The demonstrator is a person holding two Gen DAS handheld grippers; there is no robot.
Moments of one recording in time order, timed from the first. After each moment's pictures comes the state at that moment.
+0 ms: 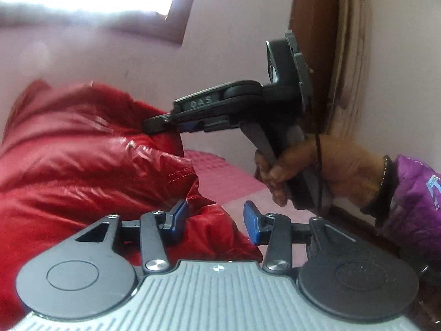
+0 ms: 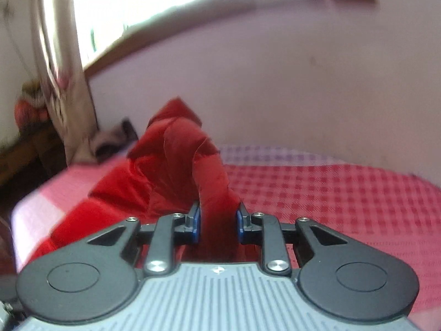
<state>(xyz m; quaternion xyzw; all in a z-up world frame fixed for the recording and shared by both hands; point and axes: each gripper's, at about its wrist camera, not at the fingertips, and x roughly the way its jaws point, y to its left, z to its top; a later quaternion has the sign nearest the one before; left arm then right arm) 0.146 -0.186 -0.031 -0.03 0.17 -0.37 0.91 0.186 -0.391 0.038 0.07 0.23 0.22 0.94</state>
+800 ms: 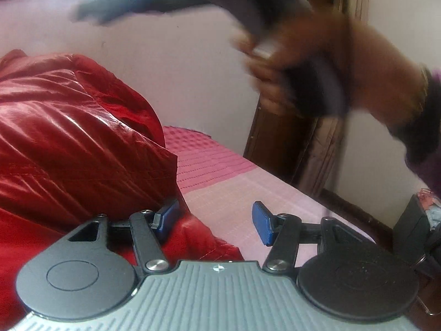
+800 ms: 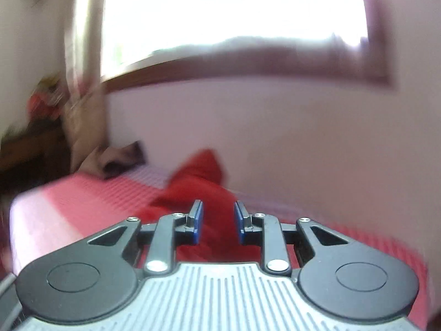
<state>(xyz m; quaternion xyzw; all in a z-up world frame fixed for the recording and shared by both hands) 0.206 -0.216 -0.076 -0.02 0.22 -0.40 0.89 0.150 -0.388 0.110 -0.05 0.16 0.25 0.95</state>
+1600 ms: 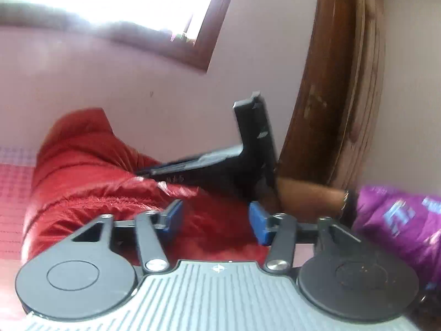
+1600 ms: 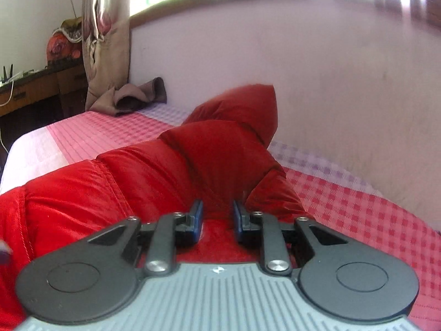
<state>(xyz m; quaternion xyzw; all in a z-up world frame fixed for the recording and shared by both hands) 0.221 -0.134 -0.051 -0.08 0.15 -0.35 0.92 0.176 -0.446 0.032 -0.09 0.23 0.29 0.92</state>
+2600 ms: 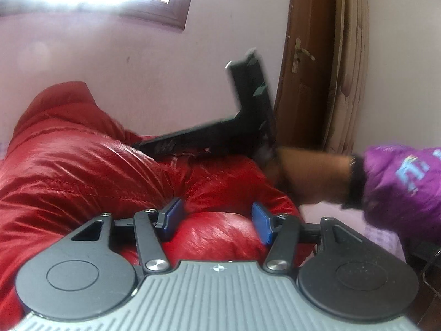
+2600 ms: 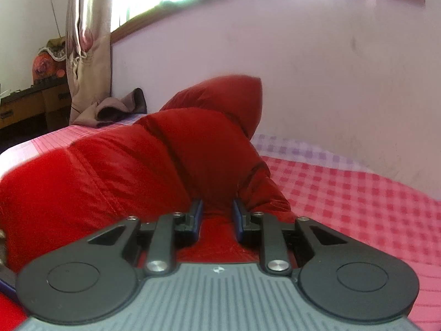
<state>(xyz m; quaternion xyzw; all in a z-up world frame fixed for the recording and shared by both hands) 0.226 -0.169 -0.074 -0.01 0.18 -0.38 0.91 0.207 -0.412 0.005 -0.06 0.21 0.26 0.94</state>
